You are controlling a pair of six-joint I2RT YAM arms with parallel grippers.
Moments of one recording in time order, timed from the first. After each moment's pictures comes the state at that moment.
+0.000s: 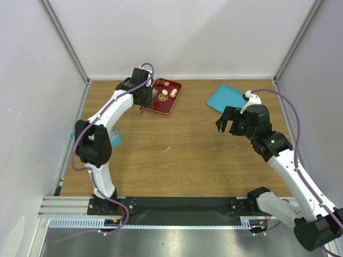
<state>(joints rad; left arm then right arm) -0.34 1.90 1.67 -0.66 -0.10 -0.11 0.38 0.96 0.98 -0.54 0.04 0.43</state>
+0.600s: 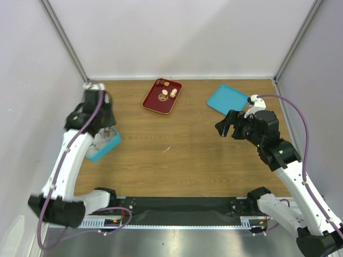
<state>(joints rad) -0.20 1.20 1.31 -0.93 -0.27 -0.30 0.39 0.83 0.96 -0.54 -0.06 0.44</state>
